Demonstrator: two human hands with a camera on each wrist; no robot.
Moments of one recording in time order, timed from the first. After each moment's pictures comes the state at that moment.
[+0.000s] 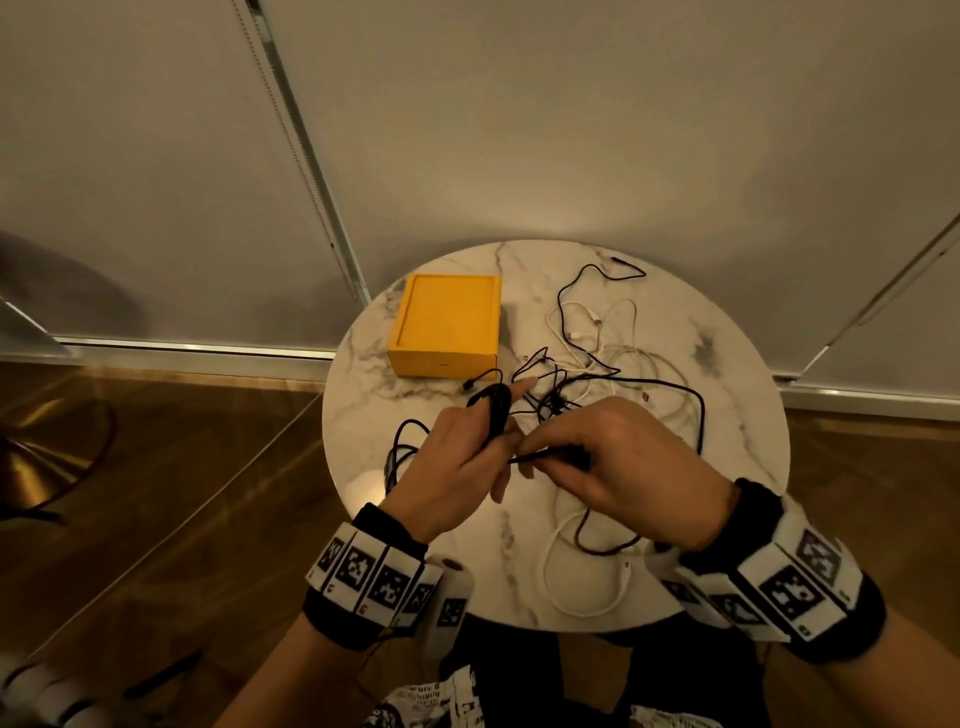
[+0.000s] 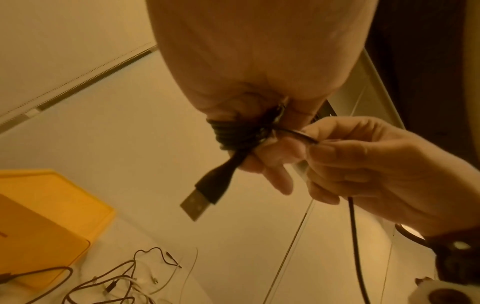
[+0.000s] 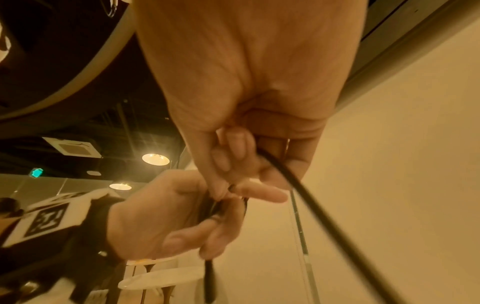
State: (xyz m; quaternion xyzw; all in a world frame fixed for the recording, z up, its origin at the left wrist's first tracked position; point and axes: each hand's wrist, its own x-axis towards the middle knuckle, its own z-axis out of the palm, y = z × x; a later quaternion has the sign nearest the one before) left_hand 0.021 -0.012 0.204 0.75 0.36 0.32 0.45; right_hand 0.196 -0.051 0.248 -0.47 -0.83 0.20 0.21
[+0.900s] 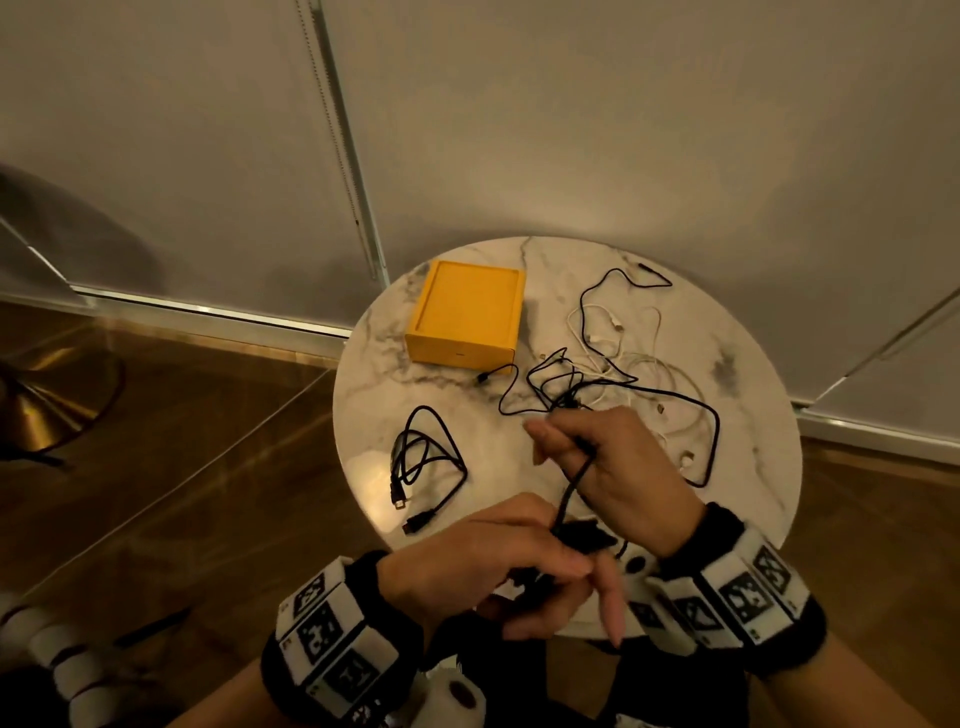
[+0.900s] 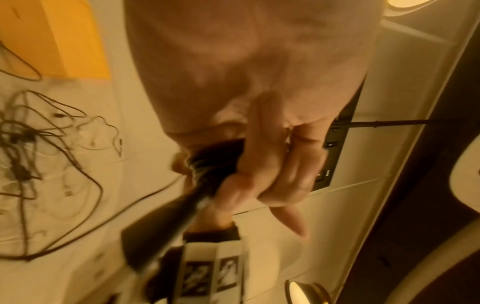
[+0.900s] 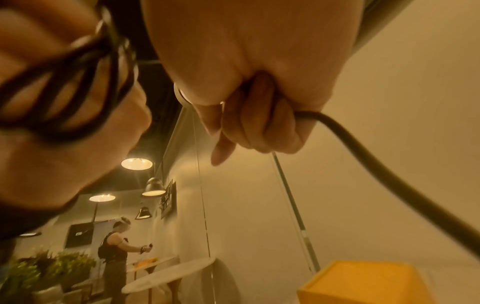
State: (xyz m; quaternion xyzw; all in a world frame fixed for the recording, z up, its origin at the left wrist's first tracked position) left_hand 0.011 -0.062 0.232 0.59 0.13 0.13 0.79; right_hand 0.179 -0.040 0.215 -0.49 -0.77 0.24 0.33
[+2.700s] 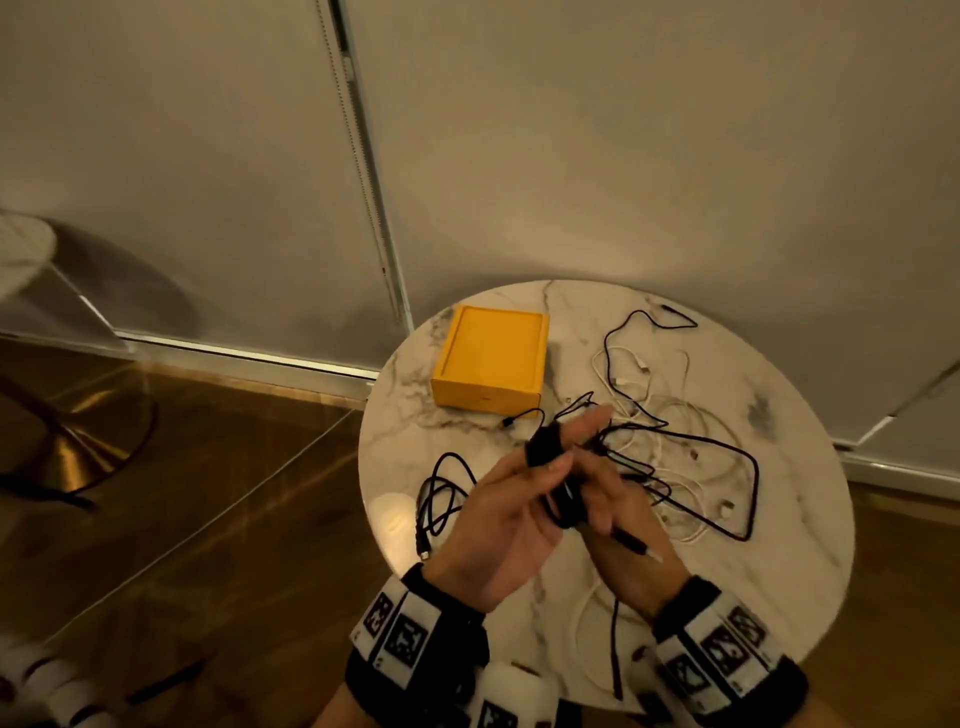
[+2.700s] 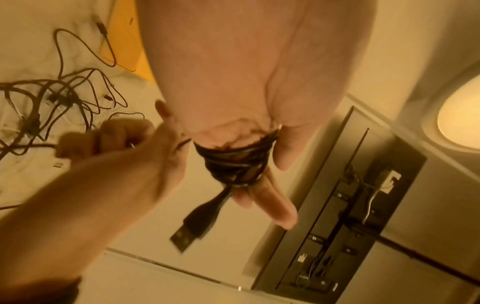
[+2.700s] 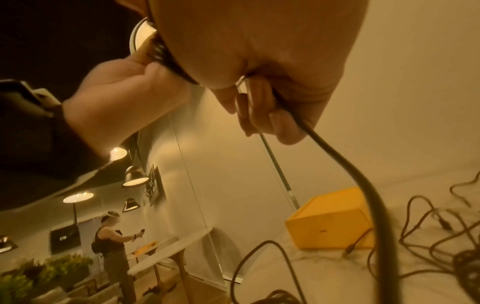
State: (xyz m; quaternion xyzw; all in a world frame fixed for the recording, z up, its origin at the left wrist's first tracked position) left_hand 0.026 -0.021 0.203 0.38 0.09 0.44 0.81; right_hand 0.159 -0.035 0.180 -0.53 -0.67 0.34 0.40
